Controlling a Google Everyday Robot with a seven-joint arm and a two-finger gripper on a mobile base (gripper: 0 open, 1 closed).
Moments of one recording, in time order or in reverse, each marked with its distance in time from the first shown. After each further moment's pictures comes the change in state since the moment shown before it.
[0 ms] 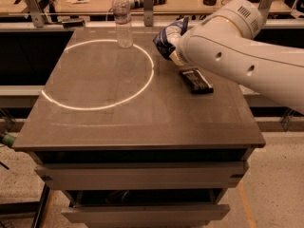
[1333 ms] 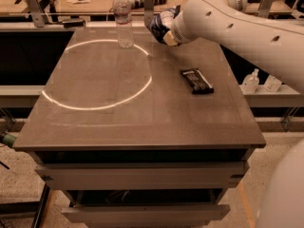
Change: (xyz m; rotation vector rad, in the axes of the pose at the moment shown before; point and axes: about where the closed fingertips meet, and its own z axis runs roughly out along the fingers) arm -0.045 -0.038 0.080 -0.072 -0.036 0.039
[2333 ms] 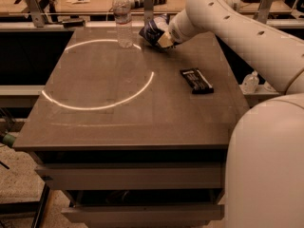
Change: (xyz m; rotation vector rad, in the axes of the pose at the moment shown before) arm 0.001 0.007 0.060 -0.181 -0.008 -0.006
